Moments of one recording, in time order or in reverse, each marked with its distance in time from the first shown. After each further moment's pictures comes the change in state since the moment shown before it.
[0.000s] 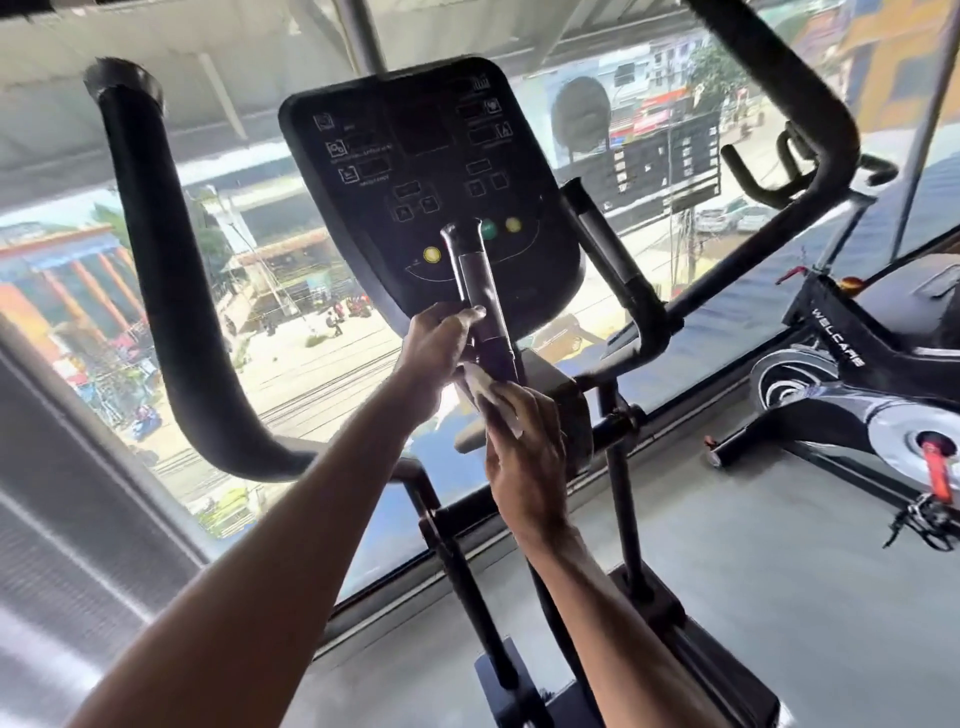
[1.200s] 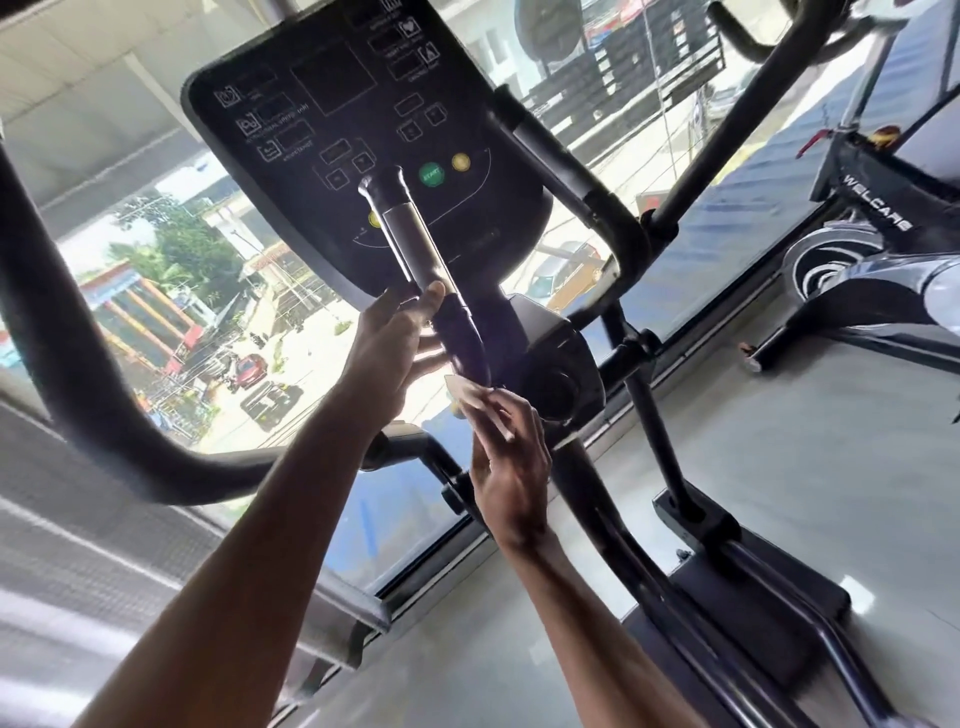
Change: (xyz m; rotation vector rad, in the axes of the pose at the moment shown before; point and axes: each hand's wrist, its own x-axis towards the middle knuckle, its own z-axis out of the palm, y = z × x) left_hand -0.011 -0.018 0.005 0.068 -0.041 0.008; right_hand -0.056 -0.007 0.022 0.245 0.179 0.247
